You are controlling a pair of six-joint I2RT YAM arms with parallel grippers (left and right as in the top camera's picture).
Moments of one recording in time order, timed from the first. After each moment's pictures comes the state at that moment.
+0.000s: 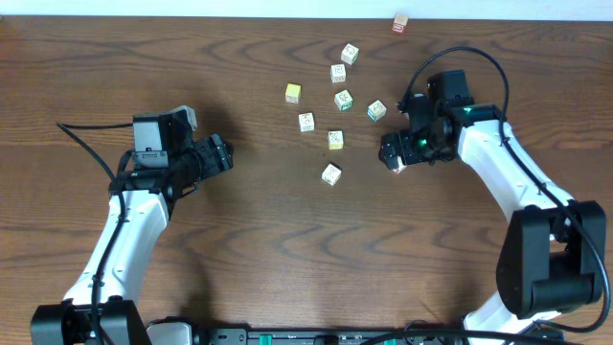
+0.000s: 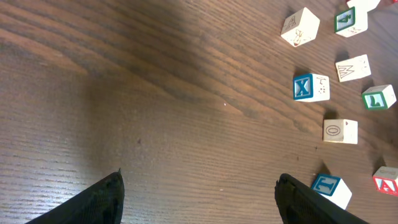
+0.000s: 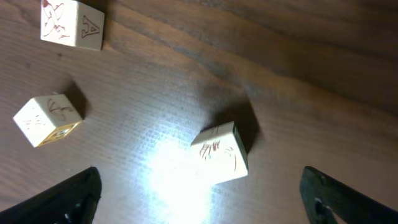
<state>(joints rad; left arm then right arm) 0.04 1.41 0.83 -0.36 0.31 -0.35 0.15 1.81 1.26 -0.74 -0.24 -0.07</state>
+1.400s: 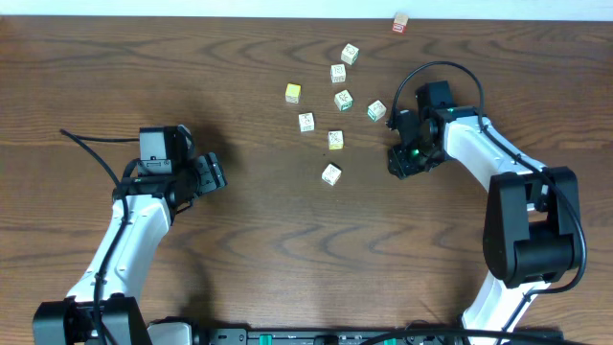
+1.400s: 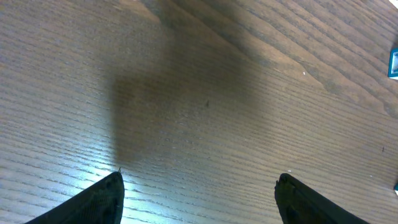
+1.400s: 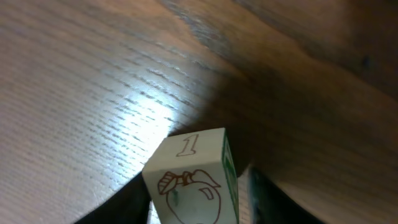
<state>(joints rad) 0.04 1.41 0.78 -0.44 0.15 -0.33 0.15 1.97 1.26 -0.73 -0.19 -0.22</state>
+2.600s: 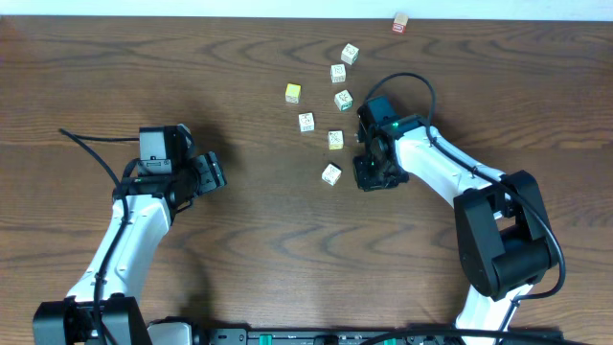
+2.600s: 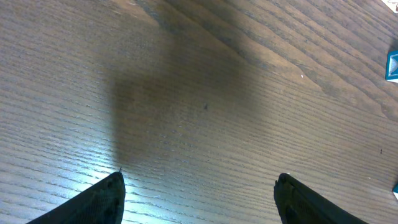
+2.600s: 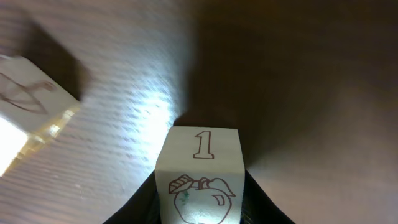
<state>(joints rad) 0.04 1.41 0.78 -0.43 0.15 -0.33 0.41 1.96 1.27 -0.82 -0.09 0.28</state>
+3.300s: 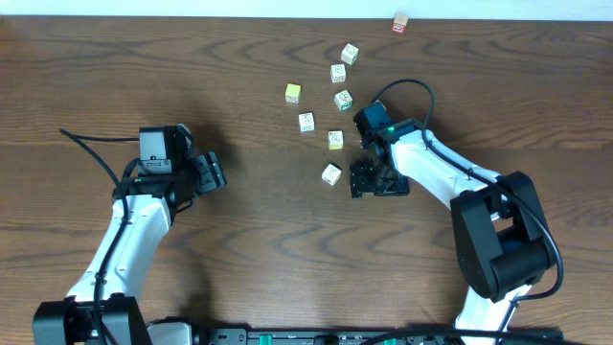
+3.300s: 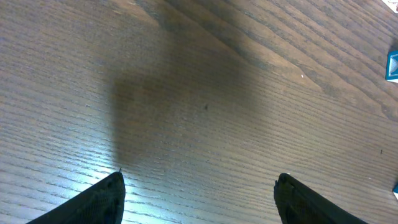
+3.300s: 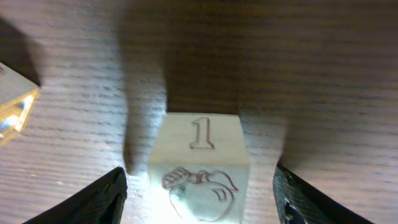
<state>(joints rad) 0.04 1.41 0.78 -0.43 0.15 -0.33 0.43 1.96 1.25 -0.86 -0.05 0.39</state>
